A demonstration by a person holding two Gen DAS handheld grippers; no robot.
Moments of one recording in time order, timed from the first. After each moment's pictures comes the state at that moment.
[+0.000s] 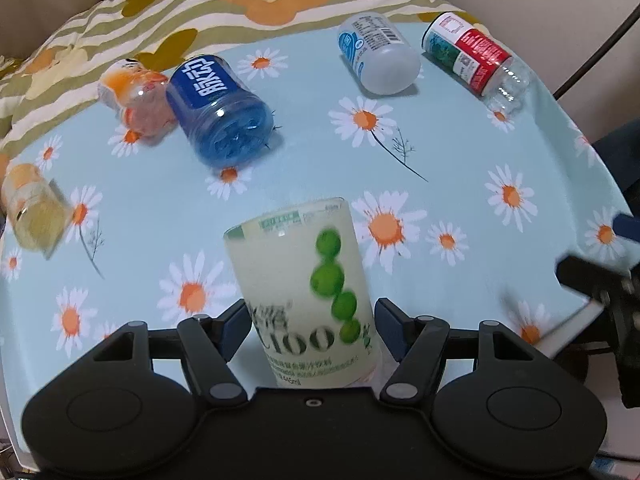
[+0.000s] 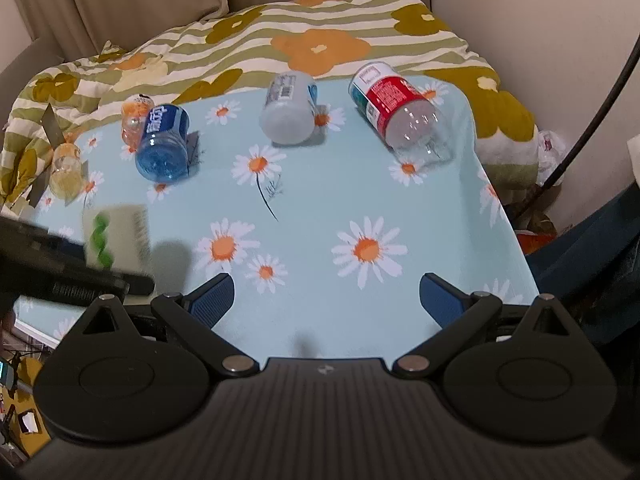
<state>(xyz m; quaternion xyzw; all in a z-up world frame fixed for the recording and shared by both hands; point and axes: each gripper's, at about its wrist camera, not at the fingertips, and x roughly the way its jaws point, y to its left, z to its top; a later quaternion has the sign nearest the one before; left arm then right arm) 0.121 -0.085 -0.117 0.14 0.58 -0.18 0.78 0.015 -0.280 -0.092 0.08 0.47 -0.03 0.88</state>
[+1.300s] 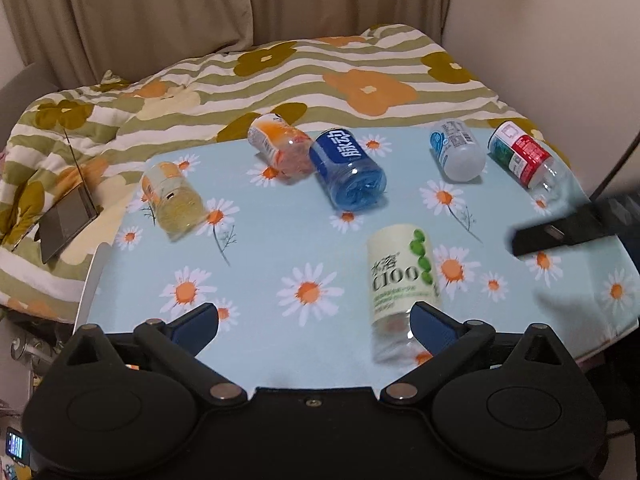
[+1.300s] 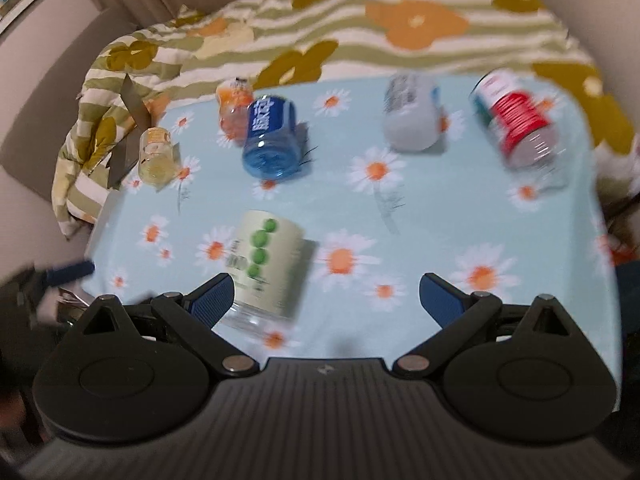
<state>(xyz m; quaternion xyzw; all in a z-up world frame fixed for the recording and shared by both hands) 0.049 -0.003 -0.053 0.08 0.46 -0.08 0.88 0.091 -0.228 -0.063 0.13 0.54 0.11 0.83</state>
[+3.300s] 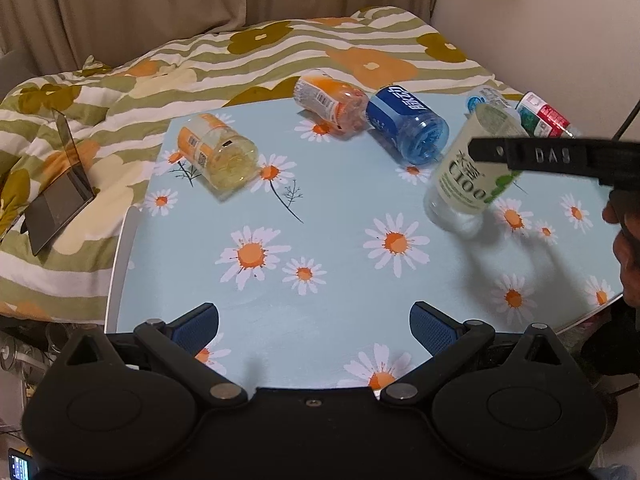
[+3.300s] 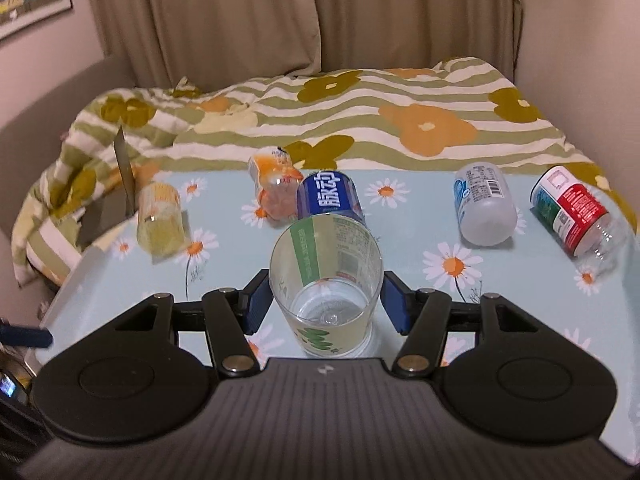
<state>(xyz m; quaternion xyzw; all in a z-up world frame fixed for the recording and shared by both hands) 0.058 0.101 -0.087 0.08 0.48 -0.12 0.87 0.084 -0.115 -0.092 0.04 0.36 0.05 0.93</state>
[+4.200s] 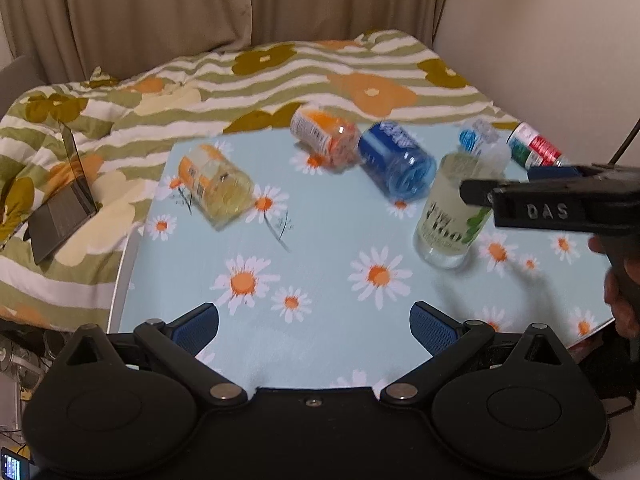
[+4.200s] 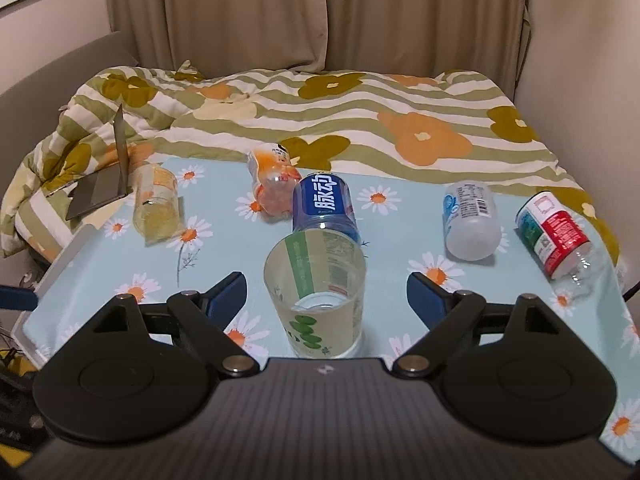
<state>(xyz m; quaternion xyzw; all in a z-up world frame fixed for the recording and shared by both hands) 0.052 0.088 -0.059 0.06 0.45 -0.12 0.89 0.070 -0.115 -0.067 0.00 0.36 0.05 0.93</state>
